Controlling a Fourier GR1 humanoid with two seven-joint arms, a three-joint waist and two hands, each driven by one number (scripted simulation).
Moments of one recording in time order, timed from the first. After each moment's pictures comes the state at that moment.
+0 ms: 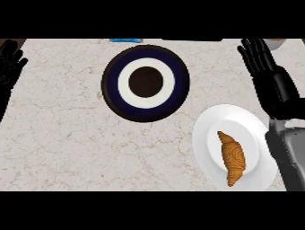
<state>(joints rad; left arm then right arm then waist) -0.27 0.59 -0.05 -1.60 0.31 0.16 0.12 -0.41 -0.28 0.04 -1.48 -0.20 0.04 -0.13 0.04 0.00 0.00</state>
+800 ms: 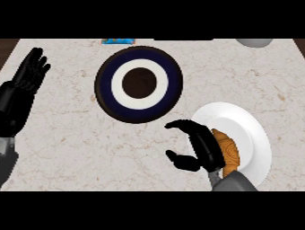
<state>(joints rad) -0.26 0.51 -0.11 -1.60 0.27 0.15 0.07 -0.21 -0.16 0.55 -1.30 0.46 -0.35 -0.07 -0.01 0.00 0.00</state>
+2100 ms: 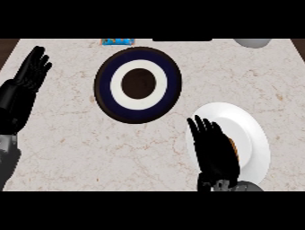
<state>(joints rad) -0.27 0.47 -0.08 -1.59 0.23 0.11 0.09 -0.21 -0.24 0.65 -1.75 0.90 0.35 0.88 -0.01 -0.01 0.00</state>
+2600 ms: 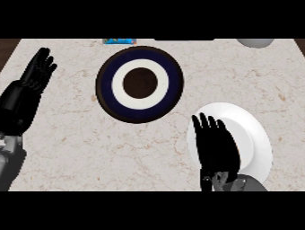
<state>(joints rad) -0.27 0.43 -0.08 -1.60 0.20 0.10 0.09 -0.24 -0.18 0.59 -1.75 0.91 0.53 0.96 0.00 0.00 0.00</state>
